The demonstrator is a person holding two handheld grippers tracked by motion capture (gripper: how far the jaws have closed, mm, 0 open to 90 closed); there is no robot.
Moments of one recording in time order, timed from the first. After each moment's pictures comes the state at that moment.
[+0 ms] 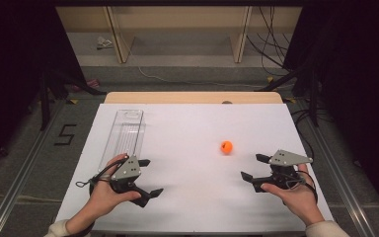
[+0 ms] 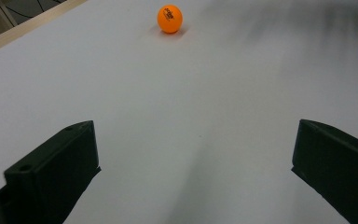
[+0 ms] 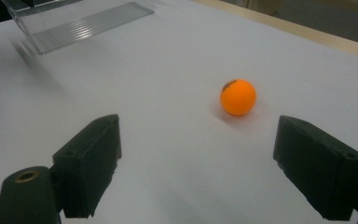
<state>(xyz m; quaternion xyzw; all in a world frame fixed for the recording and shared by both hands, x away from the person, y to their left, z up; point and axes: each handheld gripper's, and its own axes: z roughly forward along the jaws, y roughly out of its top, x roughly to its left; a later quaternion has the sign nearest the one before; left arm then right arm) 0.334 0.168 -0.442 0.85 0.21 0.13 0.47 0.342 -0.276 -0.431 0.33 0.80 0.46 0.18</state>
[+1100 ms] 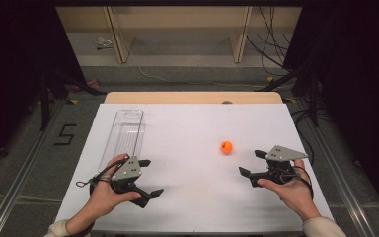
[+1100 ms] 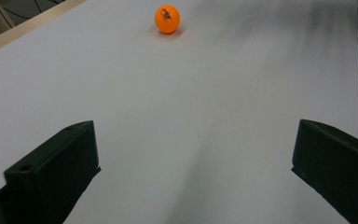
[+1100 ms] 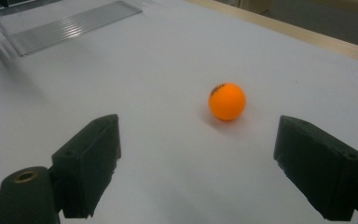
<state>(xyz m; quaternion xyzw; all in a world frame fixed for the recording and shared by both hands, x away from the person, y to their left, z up) 0.334 0.167 -0.441 0.85 0.21 0.13 0.47 0.355 -0.271 -0.433 0.34 0.80 0.46 0.19</state>
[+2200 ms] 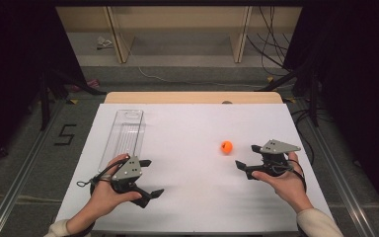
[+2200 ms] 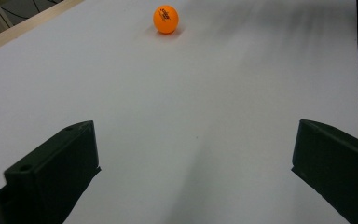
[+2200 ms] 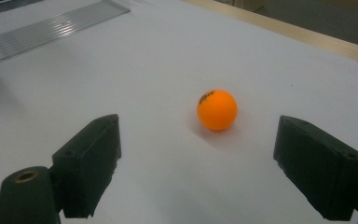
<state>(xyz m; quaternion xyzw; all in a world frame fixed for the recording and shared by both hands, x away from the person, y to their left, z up) 0.334 0.165 -0.442 0.85 0.21 0.12 0.47 0.377 -0.264 -0.438 0.35 0.80 0.45 0.19</state>
